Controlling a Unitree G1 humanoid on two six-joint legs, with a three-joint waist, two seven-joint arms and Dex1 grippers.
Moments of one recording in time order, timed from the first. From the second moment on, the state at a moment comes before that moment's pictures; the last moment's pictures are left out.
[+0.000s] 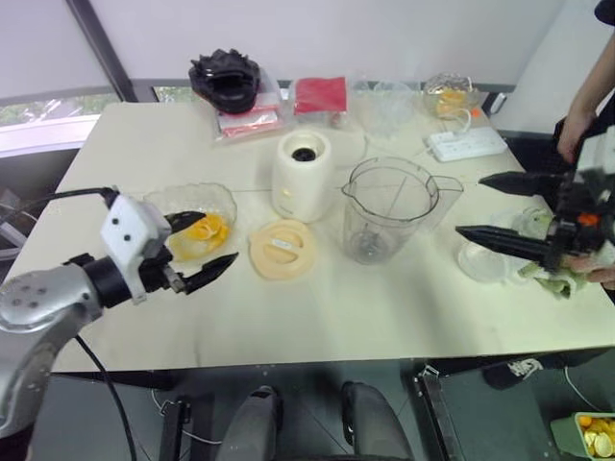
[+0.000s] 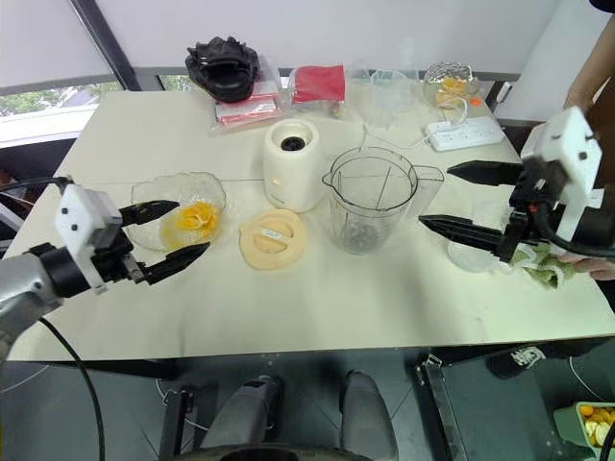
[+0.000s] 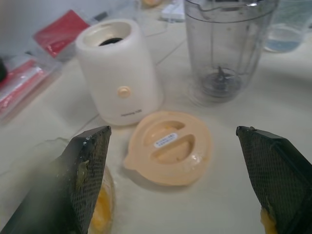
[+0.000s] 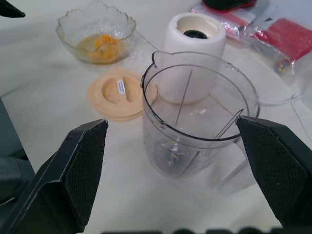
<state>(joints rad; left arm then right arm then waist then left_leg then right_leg) -0.01 0.87 0.43 -0.71 -0.69 0.73 -0.71 -0.26 -1.15 -0.53 -0.45 0.81 0.89 1.00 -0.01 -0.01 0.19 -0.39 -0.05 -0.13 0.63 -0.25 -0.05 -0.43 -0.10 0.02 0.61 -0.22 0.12</state>
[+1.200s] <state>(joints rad) -0.29 1.02 0.30 -0.07 -0.58 0.63 -1.00 -0.29 -0.99 -0.37 -0.56 0.83 0.87 0.77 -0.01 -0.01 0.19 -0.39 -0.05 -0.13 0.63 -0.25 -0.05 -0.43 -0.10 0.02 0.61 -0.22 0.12</state>
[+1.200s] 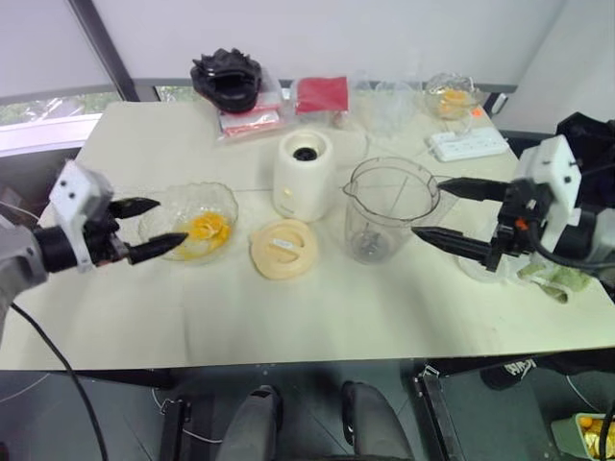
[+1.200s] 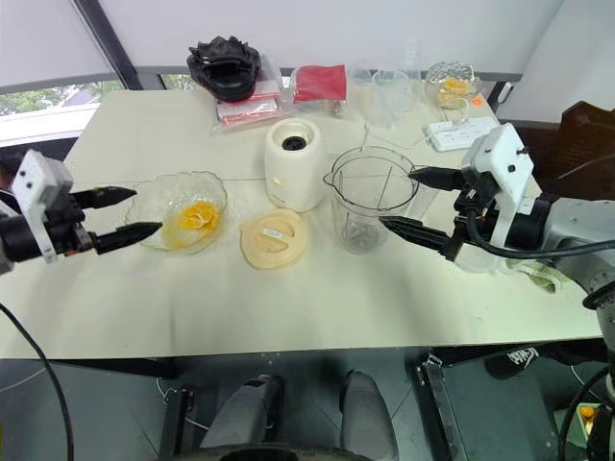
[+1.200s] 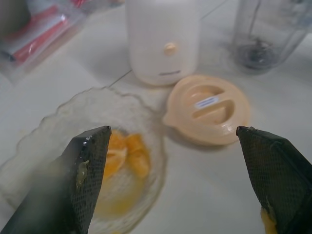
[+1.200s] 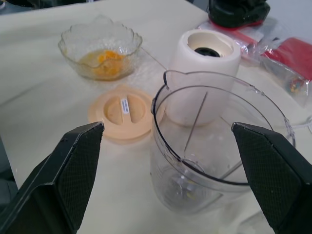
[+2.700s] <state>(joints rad) -1.08 0.53 -0.16 1.32 0.18 0.18 -0.74 -0.25 -0.94 -0.32 -0.61 0.79 0.87 0.67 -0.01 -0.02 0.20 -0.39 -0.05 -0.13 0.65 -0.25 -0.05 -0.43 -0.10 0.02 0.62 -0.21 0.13</state>
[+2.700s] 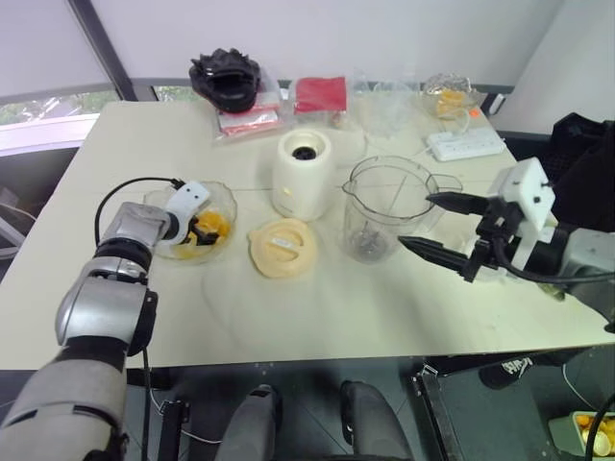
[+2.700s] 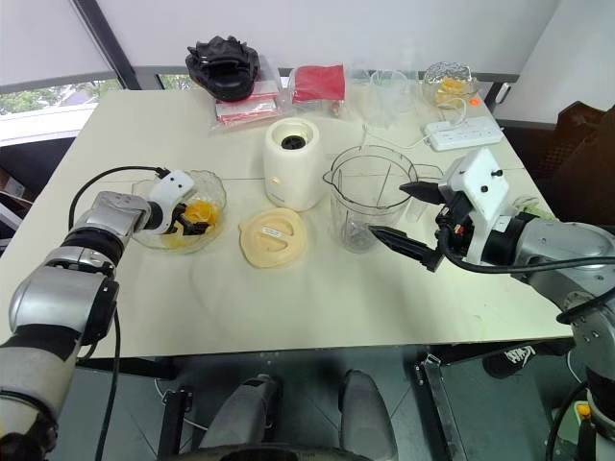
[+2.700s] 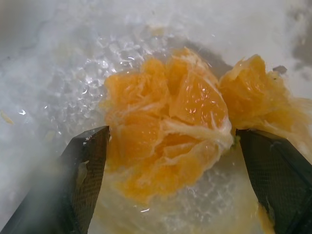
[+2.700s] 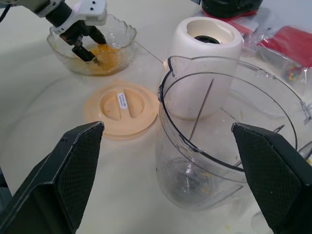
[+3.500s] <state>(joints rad) -1.09 0.46 -0.08 1.31 0.17 0.24 -0.63 -0.26 -0.93 -0.29 -0.61 0.75 0.86 0.64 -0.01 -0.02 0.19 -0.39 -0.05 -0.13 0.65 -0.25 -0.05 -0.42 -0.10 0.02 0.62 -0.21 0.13</state>
